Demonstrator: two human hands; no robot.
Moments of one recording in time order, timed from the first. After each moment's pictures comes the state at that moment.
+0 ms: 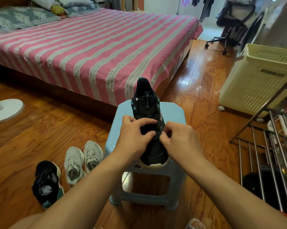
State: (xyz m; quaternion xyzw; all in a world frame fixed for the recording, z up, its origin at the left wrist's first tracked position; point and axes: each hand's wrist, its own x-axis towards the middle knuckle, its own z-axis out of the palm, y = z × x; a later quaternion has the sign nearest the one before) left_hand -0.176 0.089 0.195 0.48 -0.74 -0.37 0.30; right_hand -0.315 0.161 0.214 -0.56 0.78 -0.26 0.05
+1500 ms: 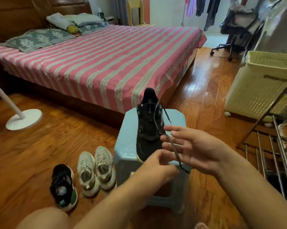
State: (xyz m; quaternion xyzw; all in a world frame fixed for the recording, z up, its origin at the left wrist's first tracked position) left_hand -0.176 0.196 0.233 0.41 -0.53 -0.72 0.17; right_hand -0.332 0.210 0.283 -0.18 0.47 -0.51 0.70
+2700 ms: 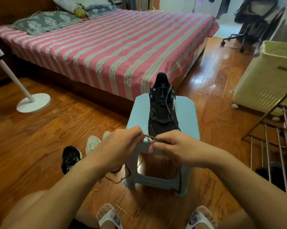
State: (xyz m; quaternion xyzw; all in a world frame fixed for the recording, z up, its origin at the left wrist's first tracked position) left_hand -0.065 0.157 0.237 0.39 -0.89 -0.19 0.14; right_hand -0.283 0.214 0.256 -0.68 0.53 -0.19 0.47
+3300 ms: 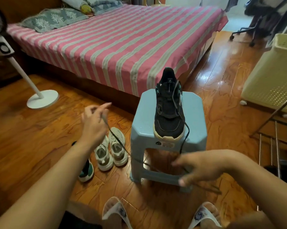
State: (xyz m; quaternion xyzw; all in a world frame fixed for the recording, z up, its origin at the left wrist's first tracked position) left_hand -0.007 0.093 0.204 0.62 -0.70 -0.17 0.30; right_hand -0.307 0.233 0.229 -0.71 0.54 0.18 0.41
